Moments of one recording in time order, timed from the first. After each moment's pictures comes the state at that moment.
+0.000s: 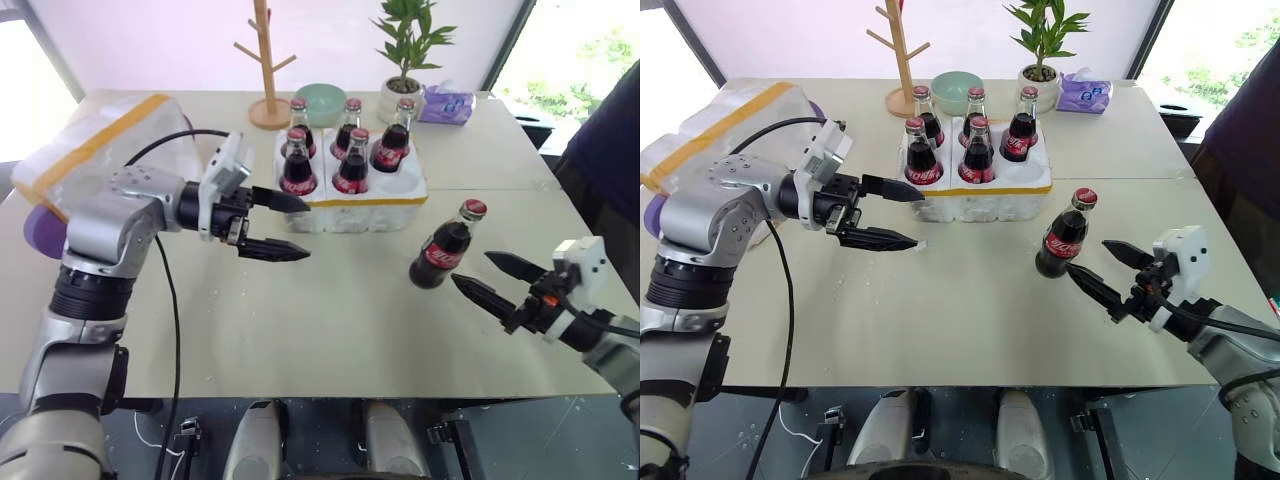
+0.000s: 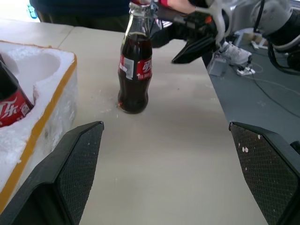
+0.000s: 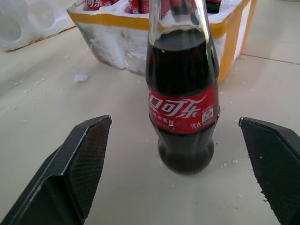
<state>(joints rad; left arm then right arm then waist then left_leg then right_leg) -0.80 0.67 -0.10 -0.01 -0.55 0.69 -1.37 0.10 -0.63 -0.46 -0.49 0.65 0.70 0.71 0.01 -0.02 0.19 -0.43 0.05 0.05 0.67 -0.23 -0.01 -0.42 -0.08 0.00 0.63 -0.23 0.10</state>
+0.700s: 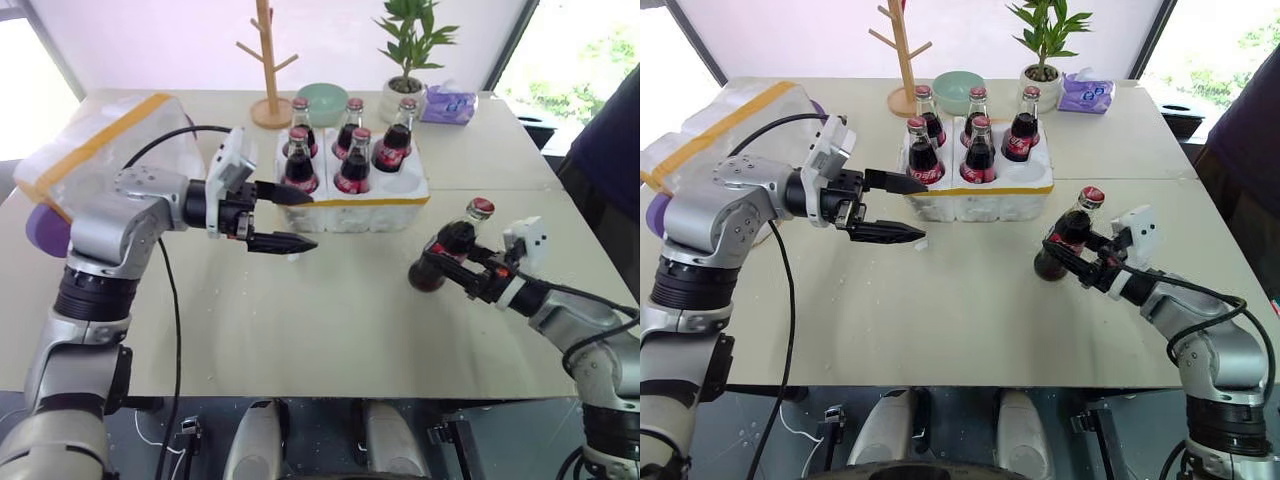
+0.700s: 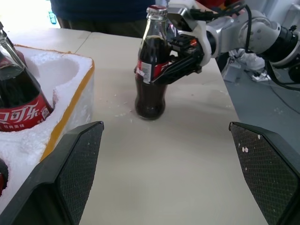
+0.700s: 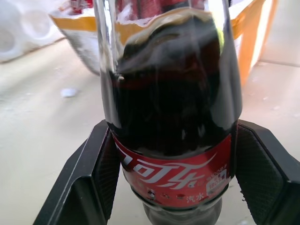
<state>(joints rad) -0.80 0.68 -0.09 -0.02 -0.56 0.69 -1.29 -0.13 -0.65 -0.33 -0.30 0.74 0.71 0.73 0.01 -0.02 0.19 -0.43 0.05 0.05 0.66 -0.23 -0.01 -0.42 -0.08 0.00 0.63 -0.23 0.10</state>
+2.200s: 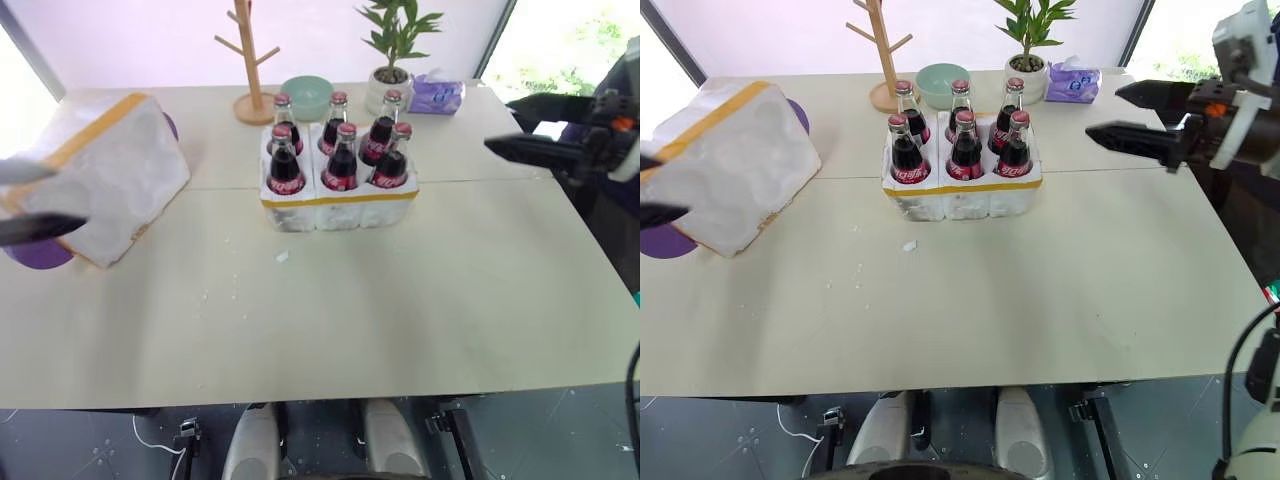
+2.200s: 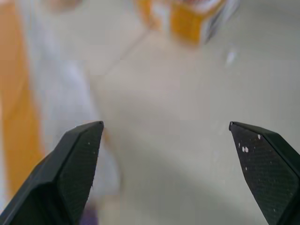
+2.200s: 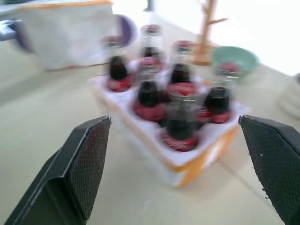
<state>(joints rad) -0.10 1.44 0.69 0.21 -0.37 0.66 -1.47 -0.82 -1.11 -0.27 -0.04 0.71 0.91 1.18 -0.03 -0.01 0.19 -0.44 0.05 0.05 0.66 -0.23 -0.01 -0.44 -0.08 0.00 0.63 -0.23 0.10</state>
